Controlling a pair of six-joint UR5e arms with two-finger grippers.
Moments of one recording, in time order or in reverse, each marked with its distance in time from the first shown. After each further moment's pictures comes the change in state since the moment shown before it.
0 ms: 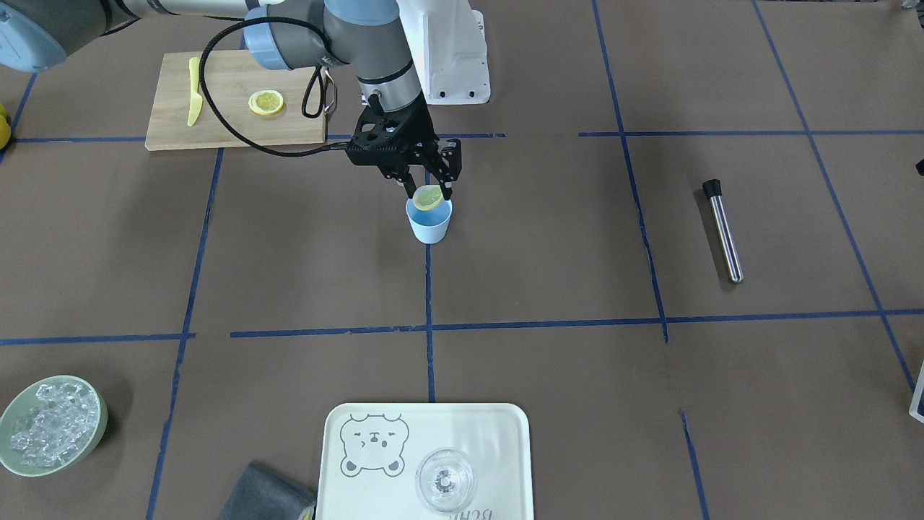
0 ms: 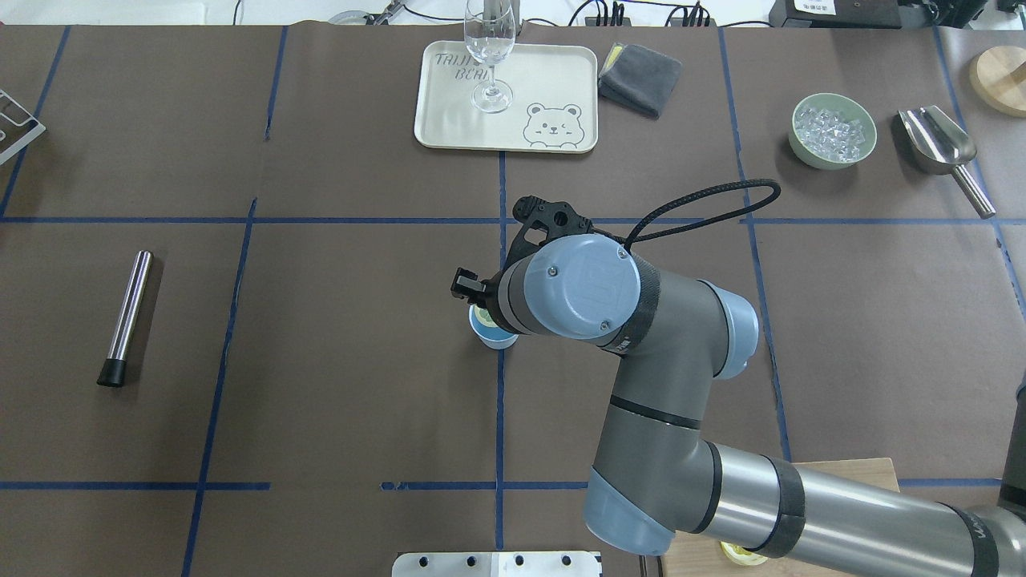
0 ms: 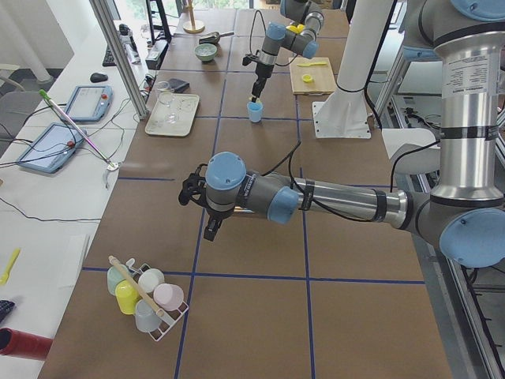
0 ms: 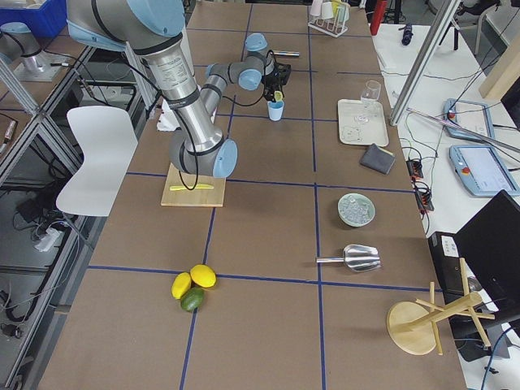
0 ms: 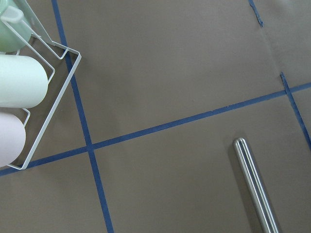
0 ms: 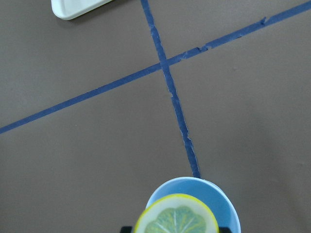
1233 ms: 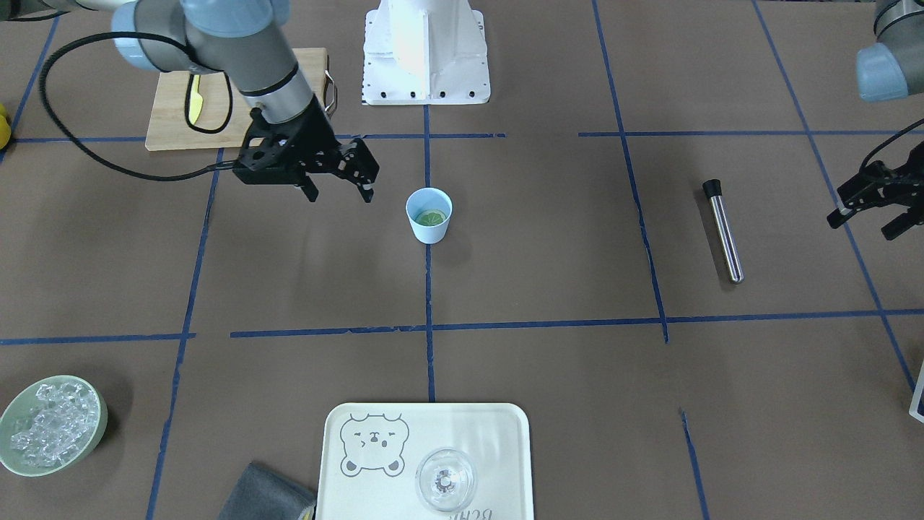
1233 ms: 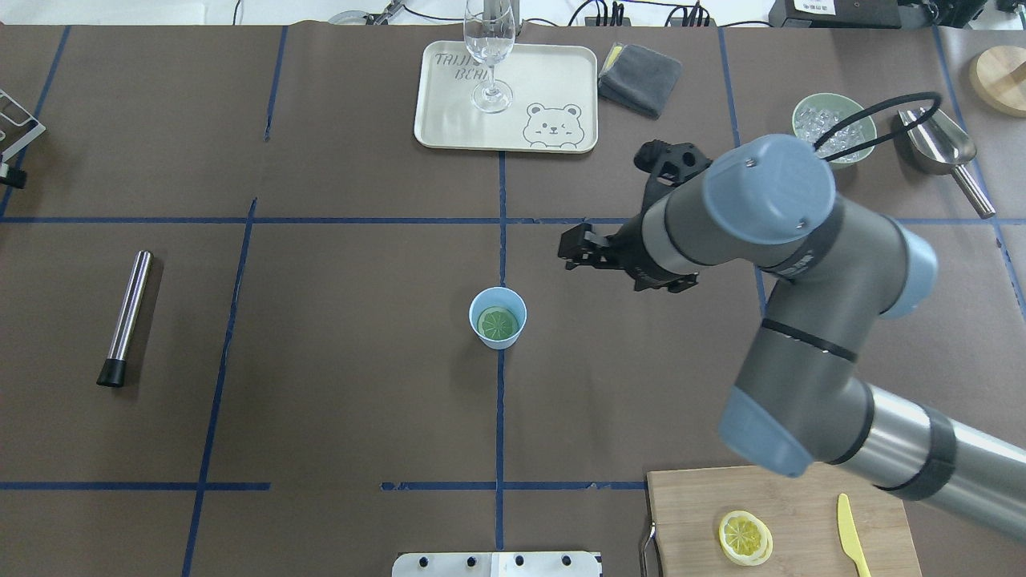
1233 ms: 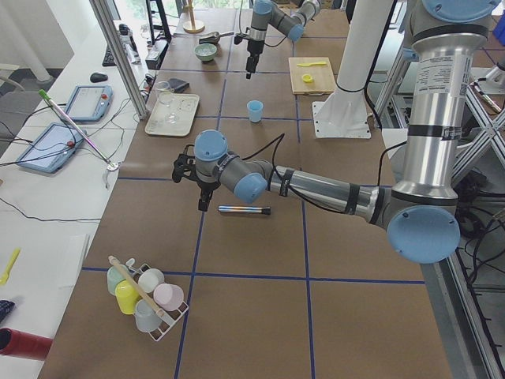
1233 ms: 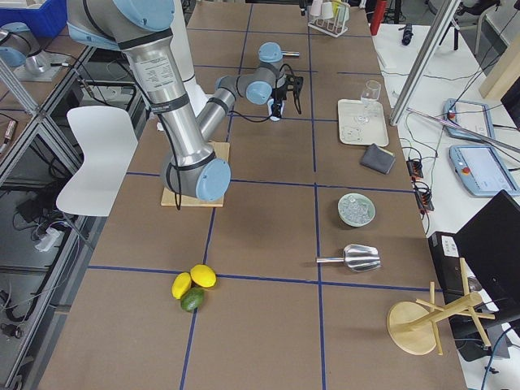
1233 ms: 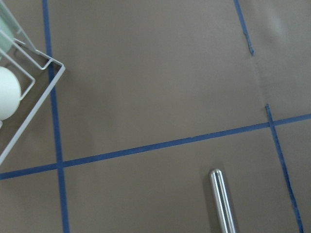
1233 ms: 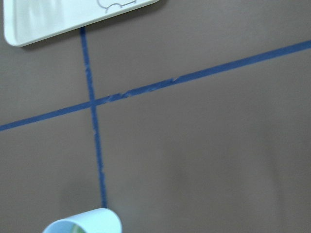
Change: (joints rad) left arm 0.270 -0.153 0.073 -0.187 0.131 -0.524; right arm 0.240 -0.268 0.186 0.007 0.299 -0.251
